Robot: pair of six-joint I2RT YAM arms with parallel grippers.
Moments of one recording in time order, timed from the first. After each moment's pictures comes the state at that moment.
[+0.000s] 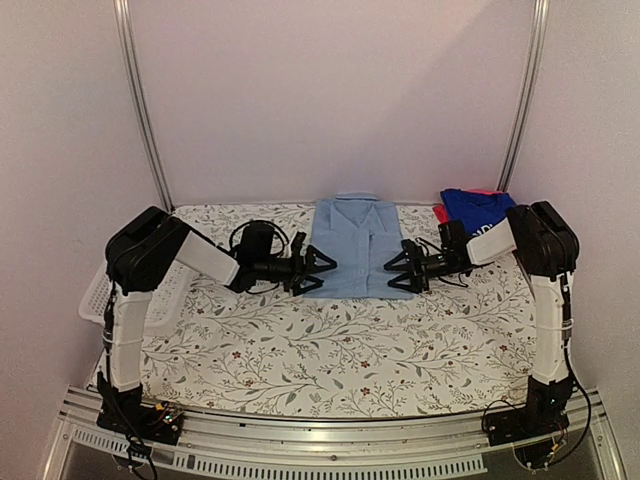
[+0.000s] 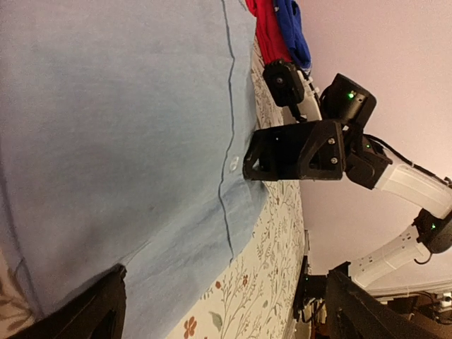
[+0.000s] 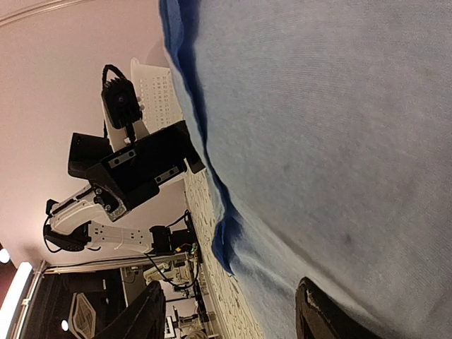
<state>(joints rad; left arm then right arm) -0.57 2.26 1.22 0.59 0.72 -0.95 0.25 2.26 1.25 0.13 -1.17 0.73</state>
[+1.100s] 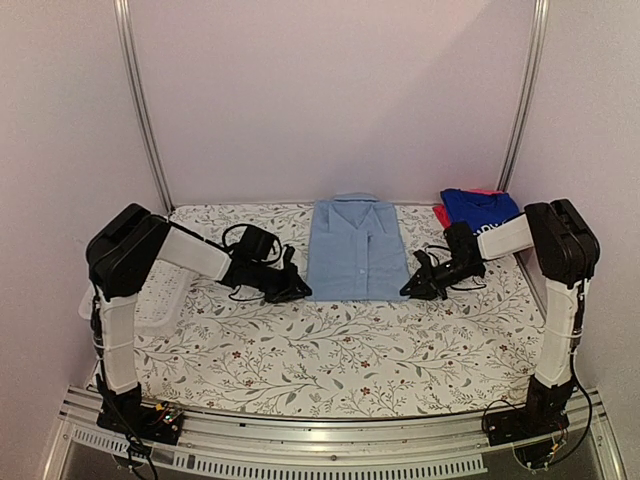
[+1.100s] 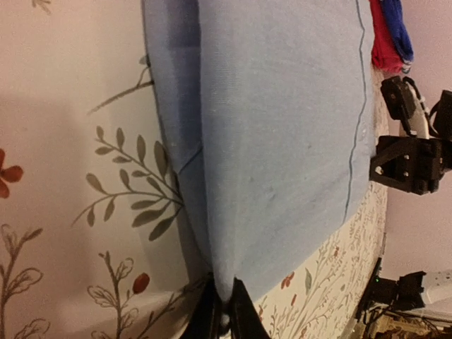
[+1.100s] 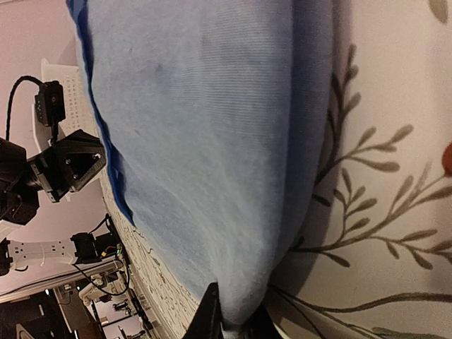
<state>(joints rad) -0.59 2.09 1.14 0.14 0.47 -0.75 0.25 2.08 1.17 -0.29 -0.86 0.42</state>
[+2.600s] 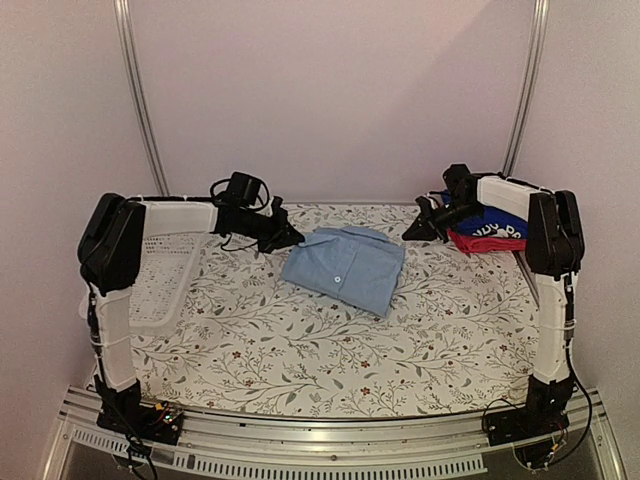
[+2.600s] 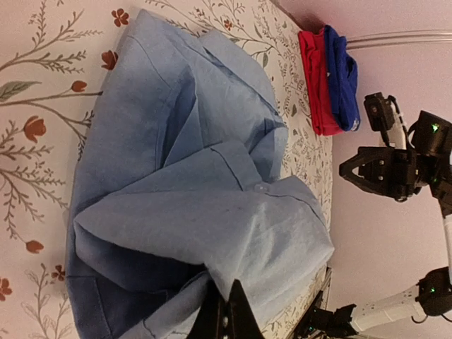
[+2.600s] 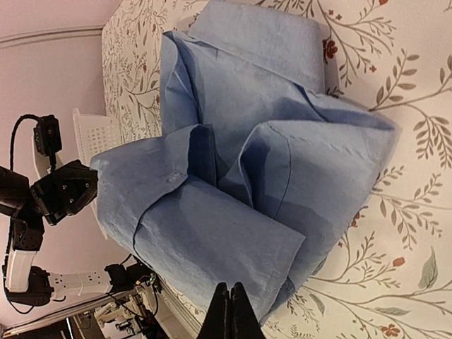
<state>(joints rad) -0.45 2.04 1.47 -0.17 0.57 -0.80 0.20 2.20 1.83 -0.83 -0.83 0.41</state>
